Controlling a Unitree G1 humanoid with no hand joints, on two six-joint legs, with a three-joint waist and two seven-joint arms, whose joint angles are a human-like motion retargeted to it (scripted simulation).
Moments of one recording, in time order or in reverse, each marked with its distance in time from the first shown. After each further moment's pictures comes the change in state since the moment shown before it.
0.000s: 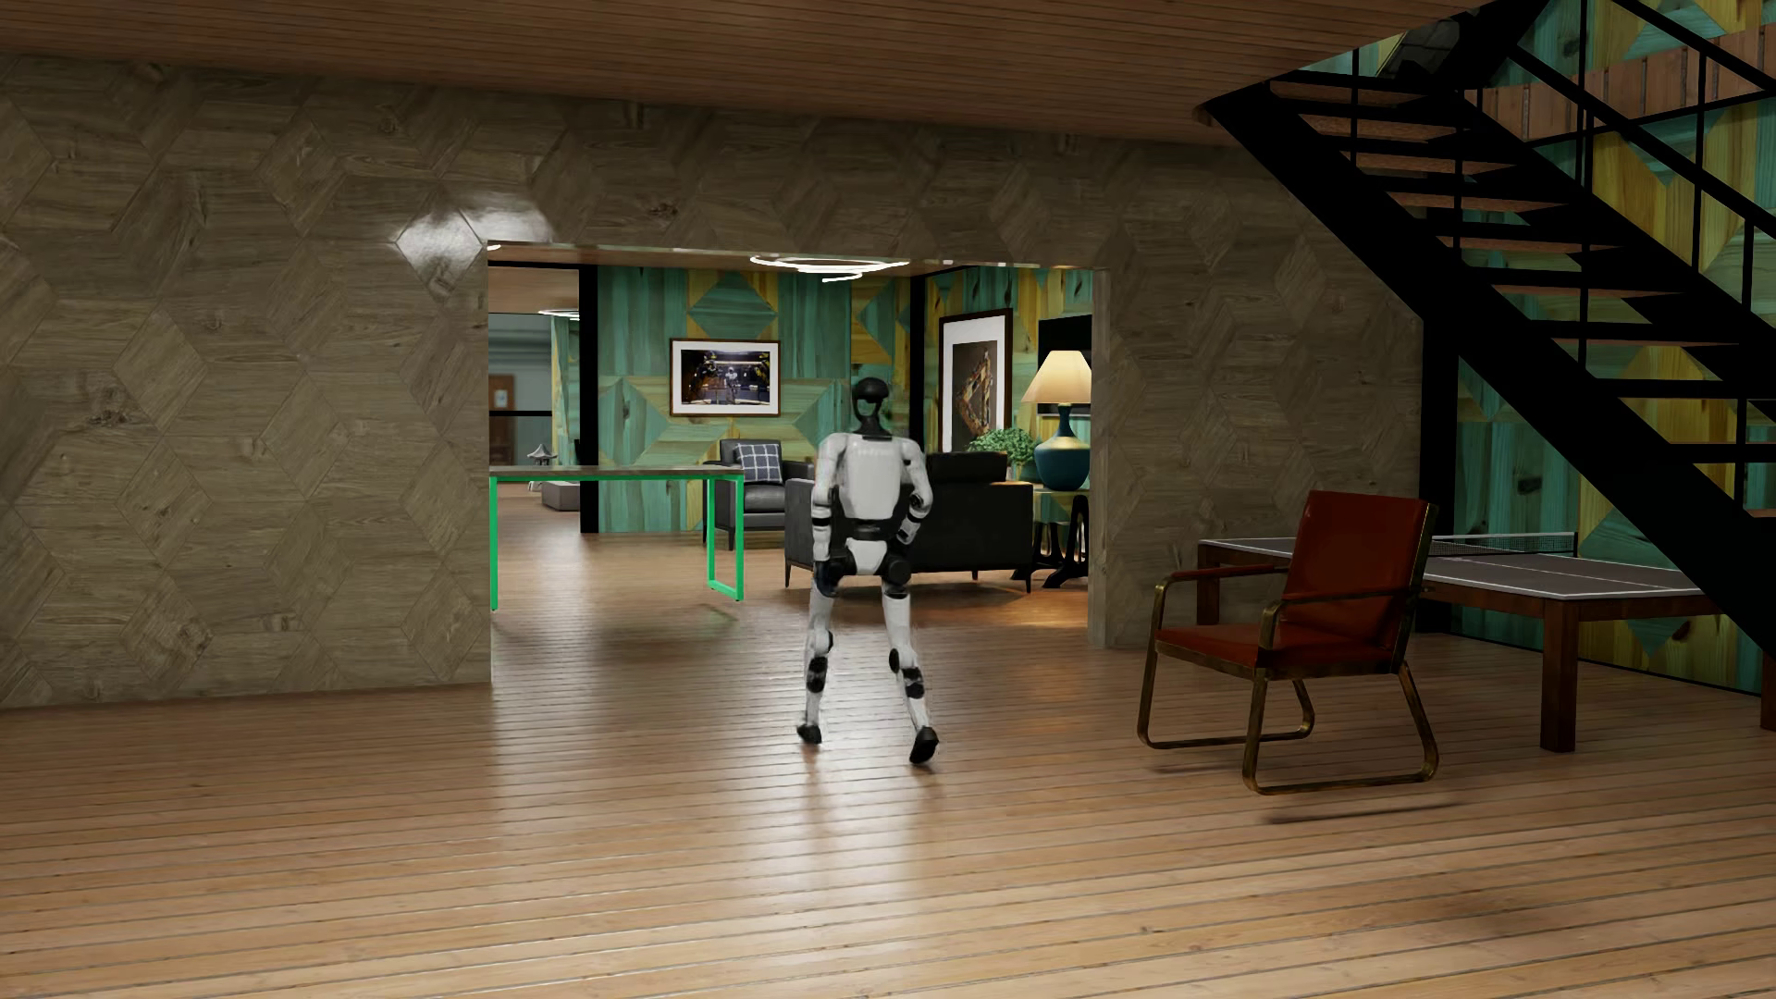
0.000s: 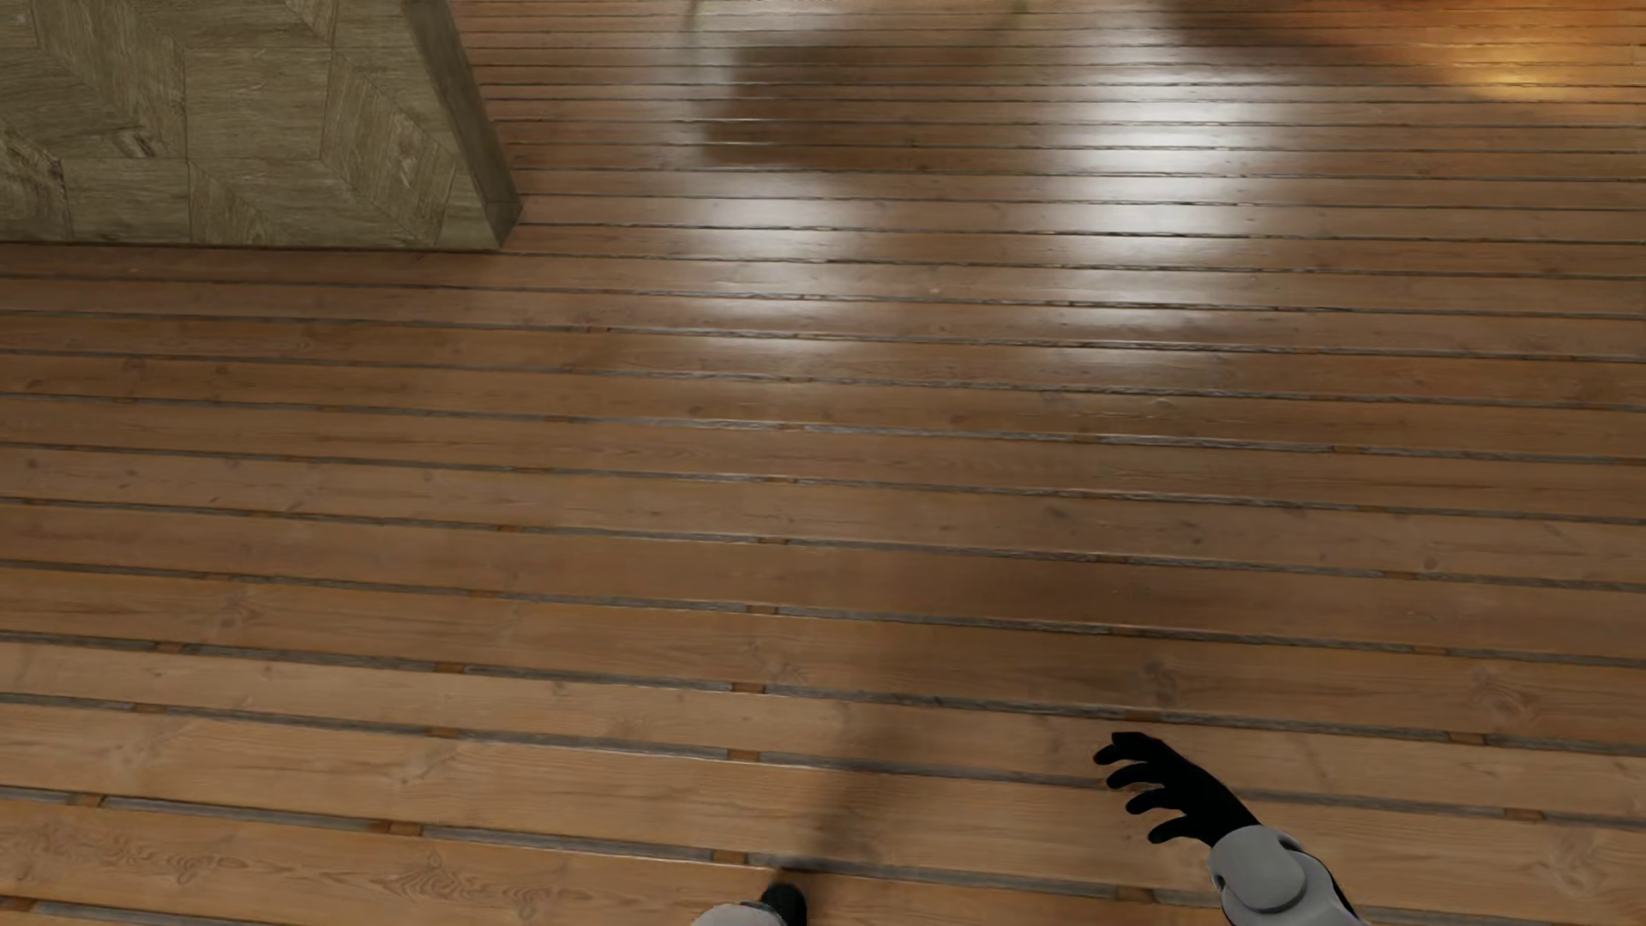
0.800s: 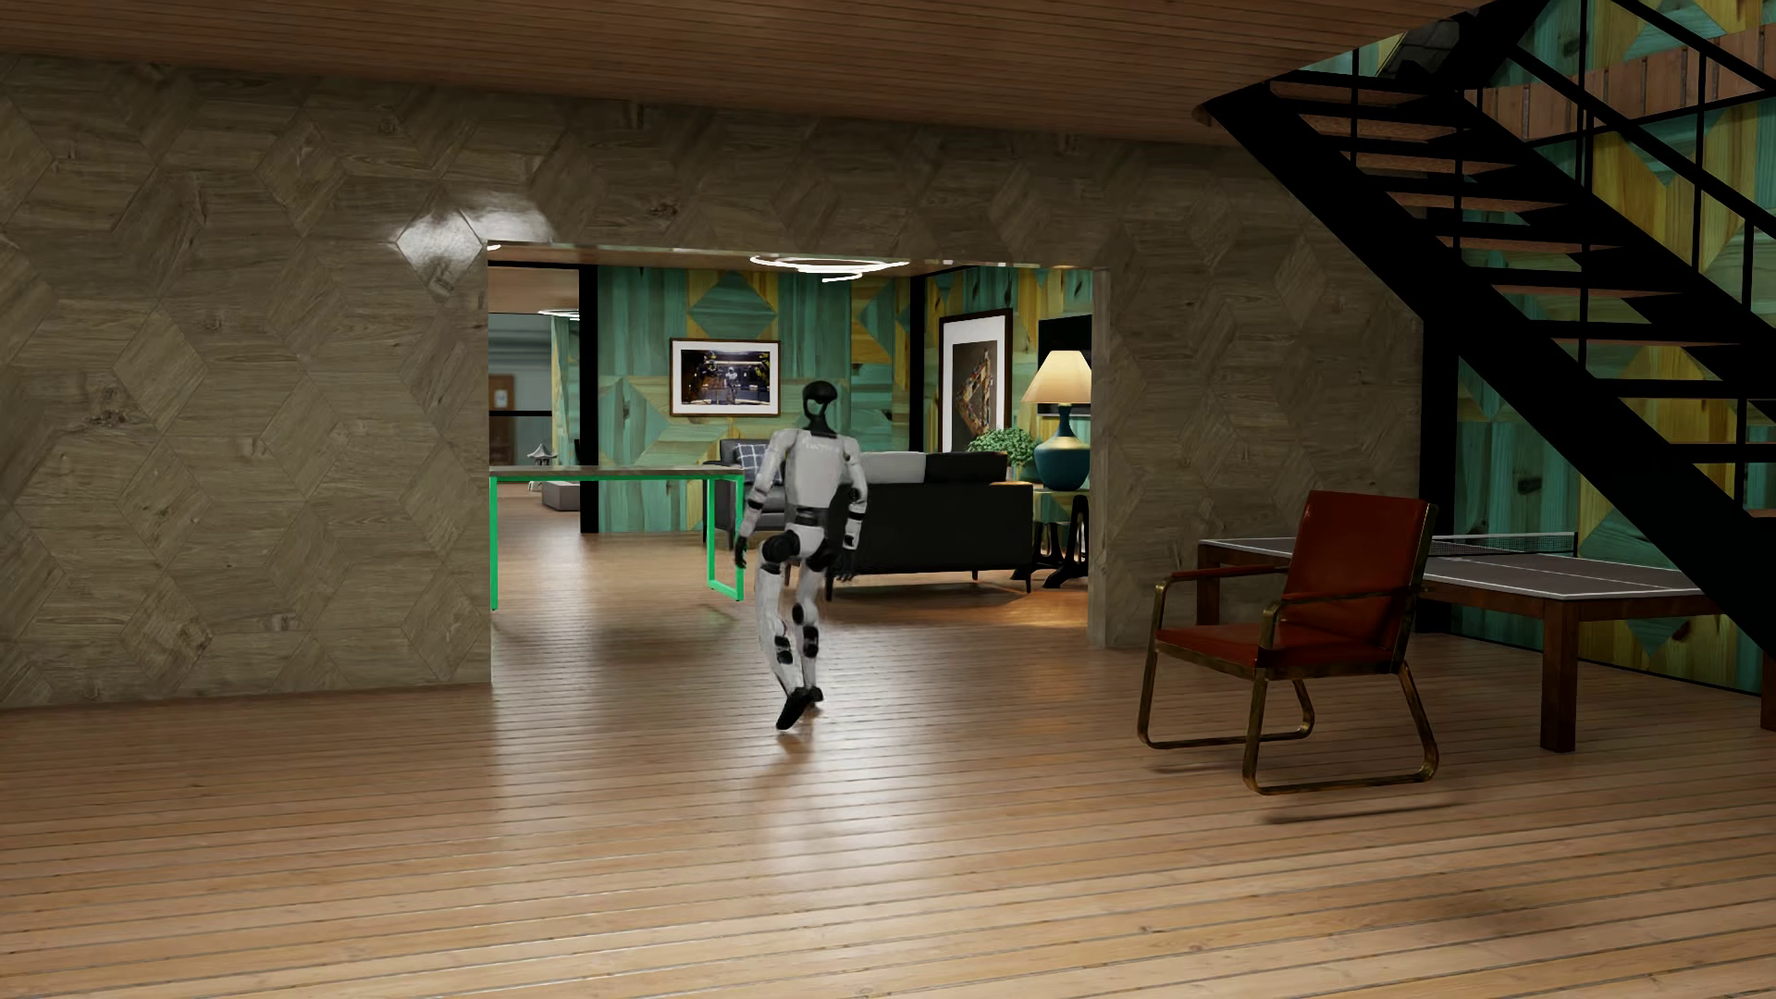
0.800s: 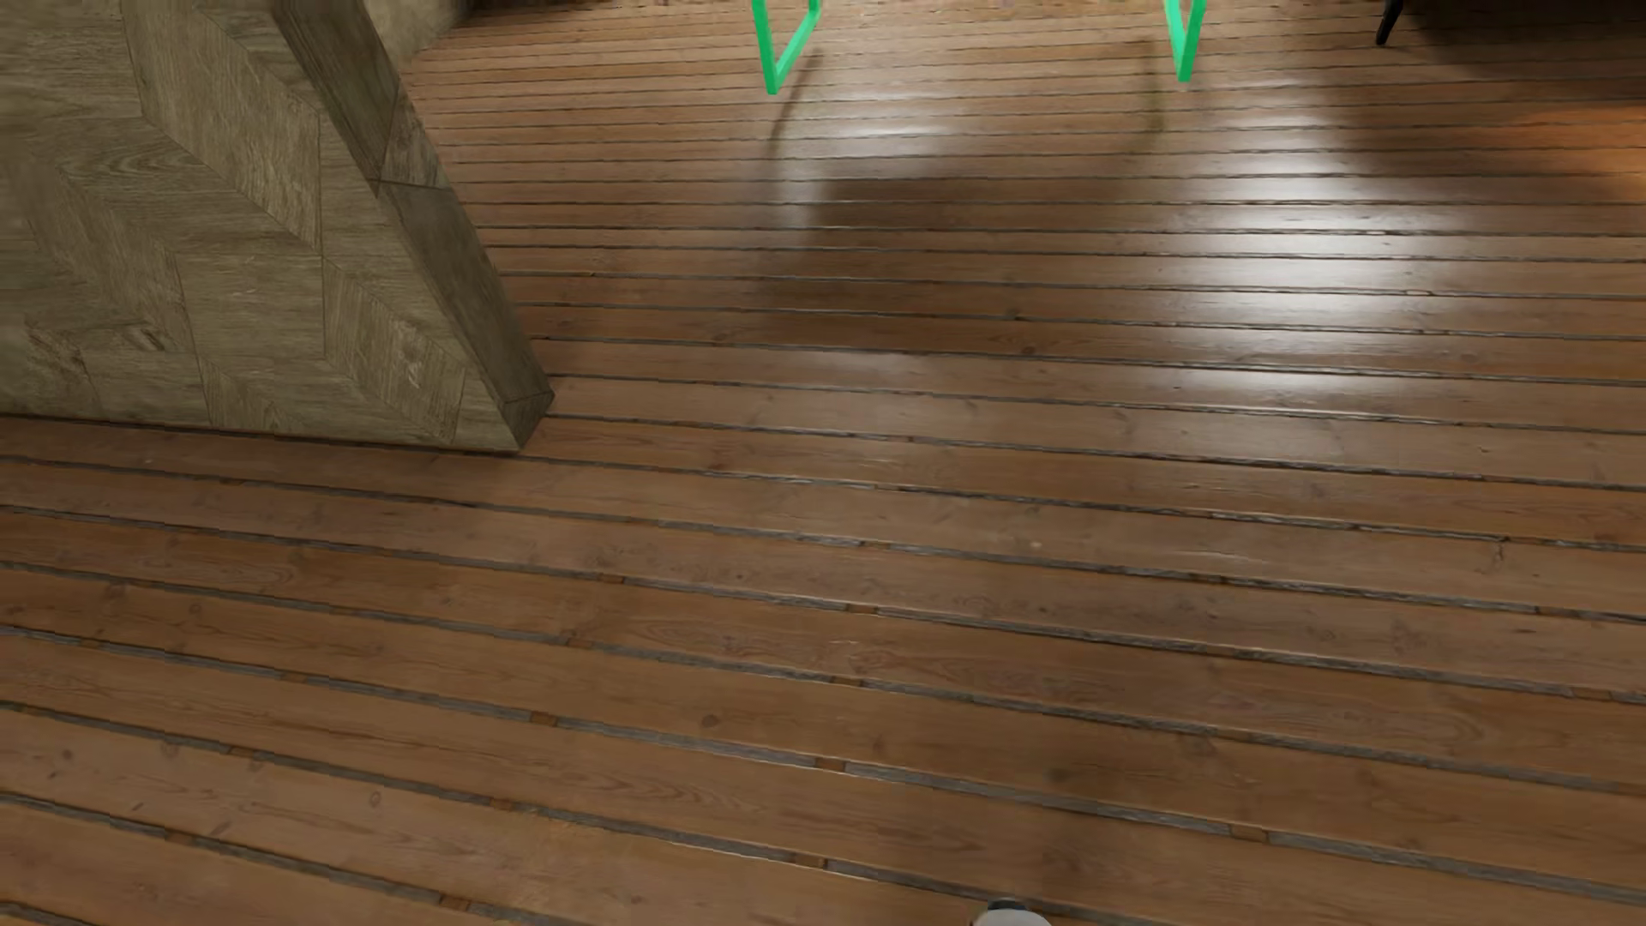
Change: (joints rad) body 0.597 -0.794 -0.283 0.034 -0.116 0.000 0.000 0.000 -0.050 0.258 0.111 -0.240 0.219 0.029 0.292 -0.002 0.078 0.000 0.000 0.226 0.264 0.133 0.353 0.000 0.000 0.000 0.000 0.000 0.000
